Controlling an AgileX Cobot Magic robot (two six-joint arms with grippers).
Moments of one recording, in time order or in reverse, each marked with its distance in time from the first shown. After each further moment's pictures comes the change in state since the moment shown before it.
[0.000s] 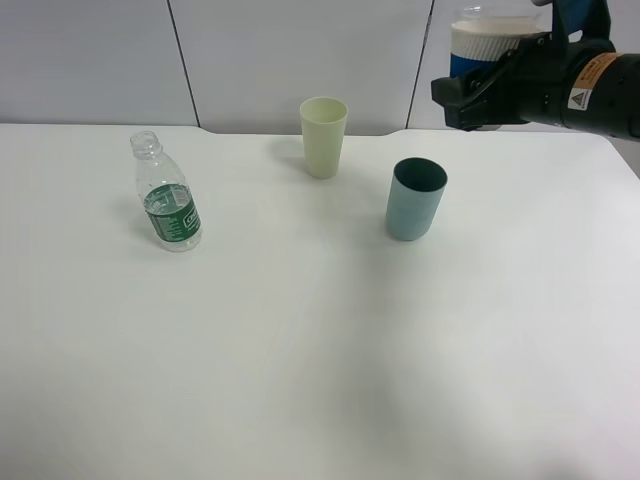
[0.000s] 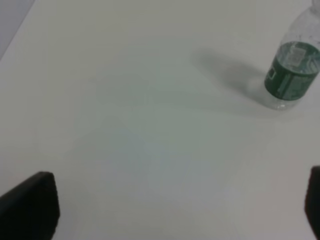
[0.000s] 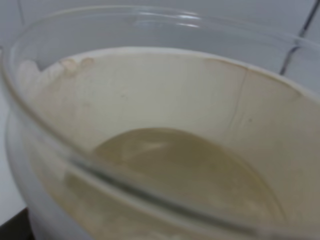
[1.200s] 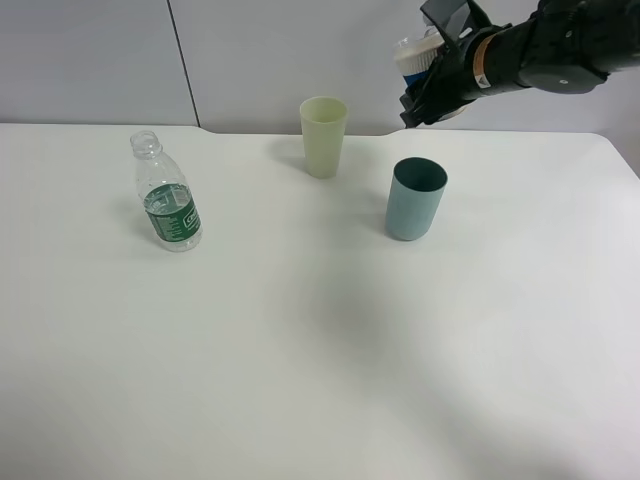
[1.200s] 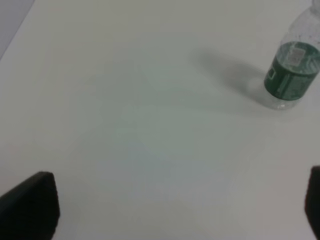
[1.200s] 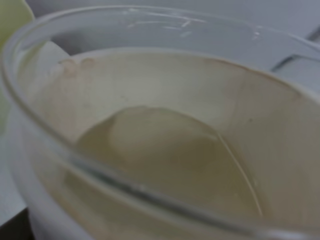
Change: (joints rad) left arm 0.000 0.000 0.000 0.000 0.000 0.000; right arm 0.062 0.420 -0.495 -0.533 0.356 0.231
